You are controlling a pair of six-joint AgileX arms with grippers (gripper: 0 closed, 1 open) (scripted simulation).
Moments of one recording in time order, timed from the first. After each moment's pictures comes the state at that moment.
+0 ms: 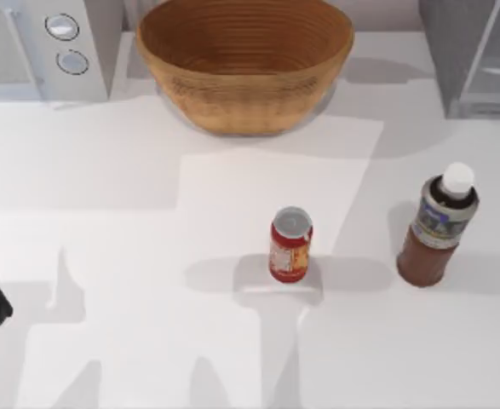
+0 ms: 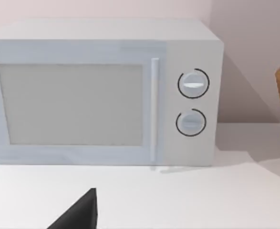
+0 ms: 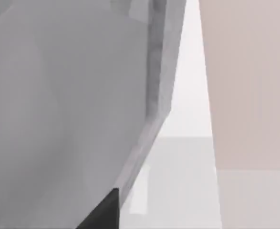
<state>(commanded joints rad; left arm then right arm) 0.00 0.00 0.00 0.00 0.00 0.00 -0.79 1.80 1.25 -0.24 -0.64 -0.53</state>
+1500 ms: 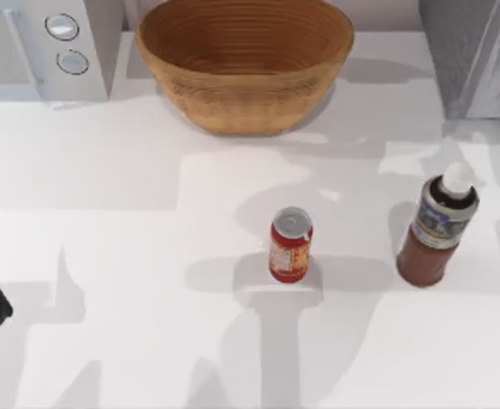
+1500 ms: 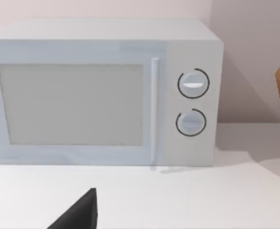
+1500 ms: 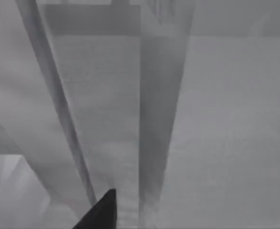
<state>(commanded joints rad) 0.00 0.00 0.00 0.00 0.00 0.00 -0.04 1.82 1.22 0.01 -0.03 -0.02</state>
